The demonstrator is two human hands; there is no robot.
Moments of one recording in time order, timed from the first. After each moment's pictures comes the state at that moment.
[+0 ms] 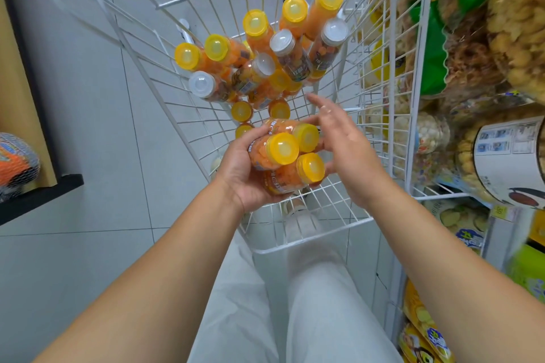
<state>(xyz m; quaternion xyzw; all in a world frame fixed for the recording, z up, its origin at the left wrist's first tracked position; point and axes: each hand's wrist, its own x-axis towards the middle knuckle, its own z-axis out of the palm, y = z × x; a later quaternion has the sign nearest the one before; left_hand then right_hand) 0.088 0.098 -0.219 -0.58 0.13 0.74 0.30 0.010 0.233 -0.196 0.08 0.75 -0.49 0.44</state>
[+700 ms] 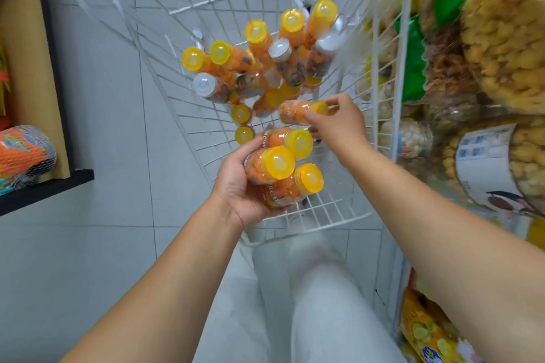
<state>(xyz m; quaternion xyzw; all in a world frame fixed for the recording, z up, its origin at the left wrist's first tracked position) 0.103 0.120 -0.189 -0.62 0.16 0.73 0.22 -0.023 0.231 -0.260 0.11 0.84 -0.38 0.38</state>
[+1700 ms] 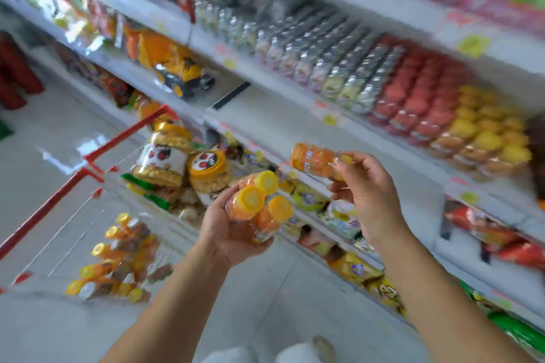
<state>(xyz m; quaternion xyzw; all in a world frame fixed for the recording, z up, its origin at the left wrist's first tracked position) 0.189 0.348 0.174 -0.24 0.36 0.77 0.47 0.275 0.533 0.247 0.28 0.66 -0.66 -0.21</state>
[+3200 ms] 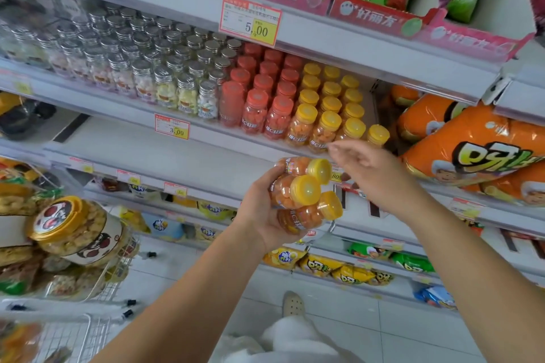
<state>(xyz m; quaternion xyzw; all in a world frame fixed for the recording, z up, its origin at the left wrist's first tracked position) 0.279 0.621 0.243 -0.12 0.40 0.62 0.66 0.403 0.738 0.312 0.38 0.86 -0.33 -0.09</state>
